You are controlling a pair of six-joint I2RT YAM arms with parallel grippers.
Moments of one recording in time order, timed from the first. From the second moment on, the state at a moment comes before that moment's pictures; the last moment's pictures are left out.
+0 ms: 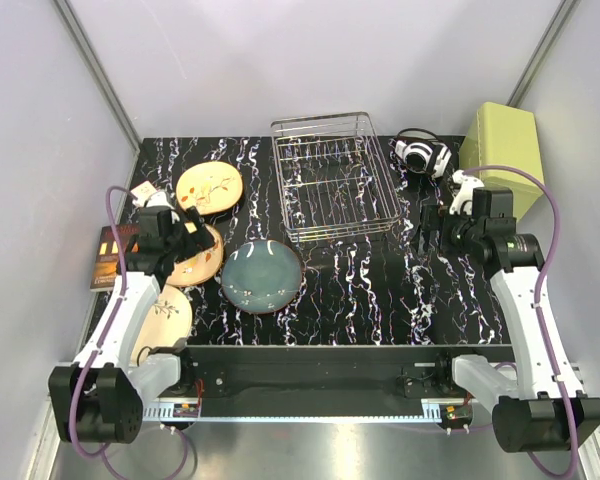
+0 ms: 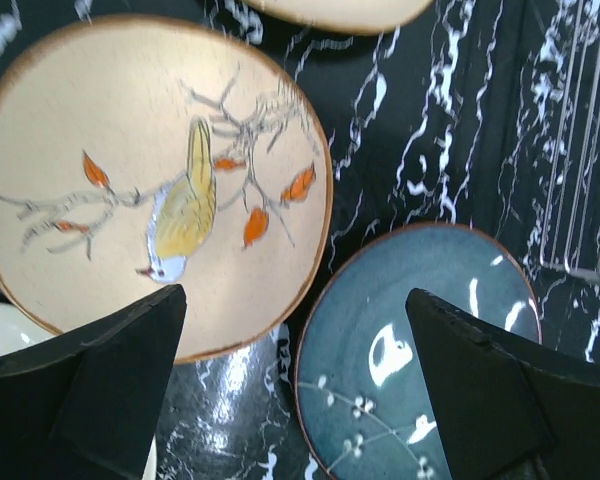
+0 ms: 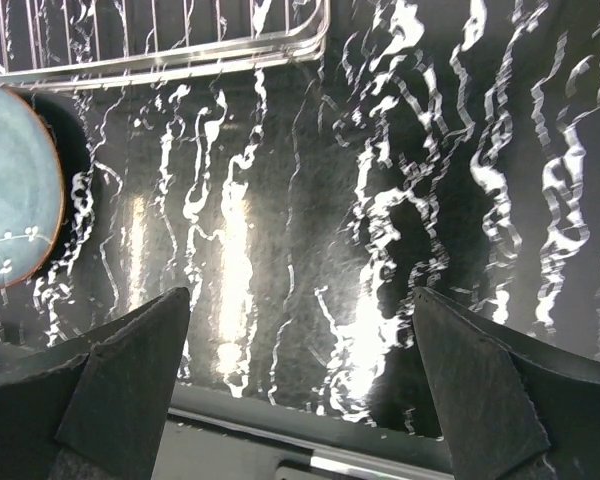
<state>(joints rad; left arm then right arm) -0.02 1.03 0.75 -0.43 -0.02 -0.44 0.03 1.00 1.10 -0.87 -0.22 0.09</state>
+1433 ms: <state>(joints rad) -0.14 1.36 0.63 -0.31 0.23 -0.45 0.03 1.22 0.69 -0.27 -0.73 0.42</state>
